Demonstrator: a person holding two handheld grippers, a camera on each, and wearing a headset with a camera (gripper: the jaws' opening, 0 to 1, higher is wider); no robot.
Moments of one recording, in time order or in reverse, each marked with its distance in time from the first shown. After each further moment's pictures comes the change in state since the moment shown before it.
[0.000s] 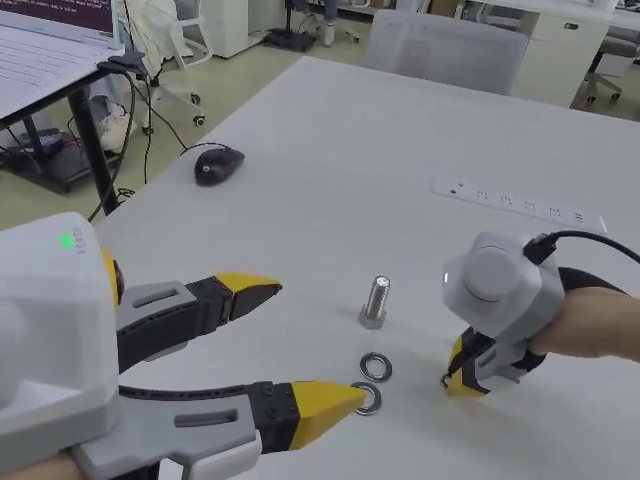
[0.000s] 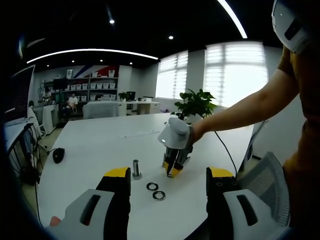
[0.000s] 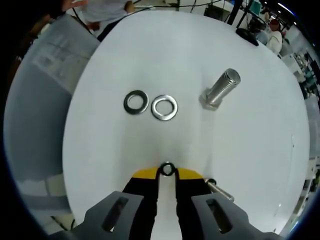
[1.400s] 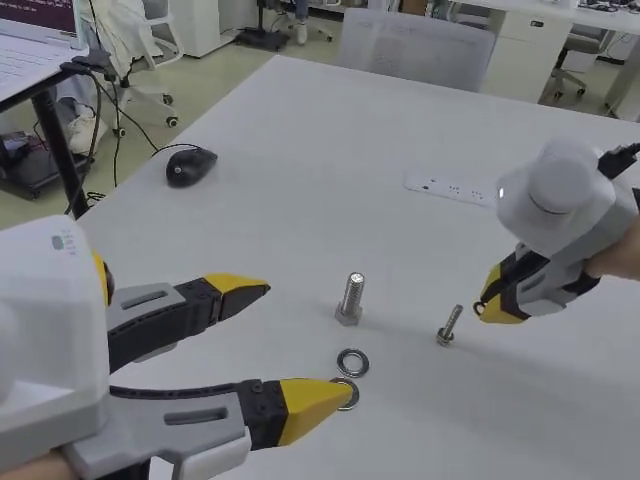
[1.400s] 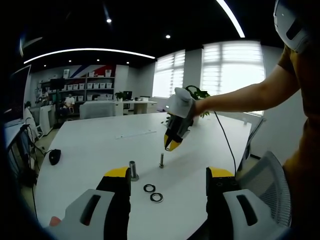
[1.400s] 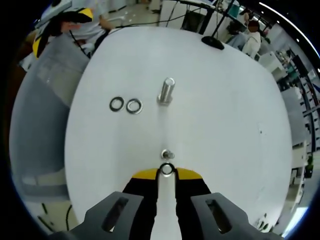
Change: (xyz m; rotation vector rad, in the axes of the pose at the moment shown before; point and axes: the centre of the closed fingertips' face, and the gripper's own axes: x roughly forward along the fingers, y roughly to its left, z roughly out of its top) left arm 0.011 -0.004 0.002 0.007 0.005 -0.028; right arm -0.086 -0.043 -0.015 0.058 -0.051 -0.146
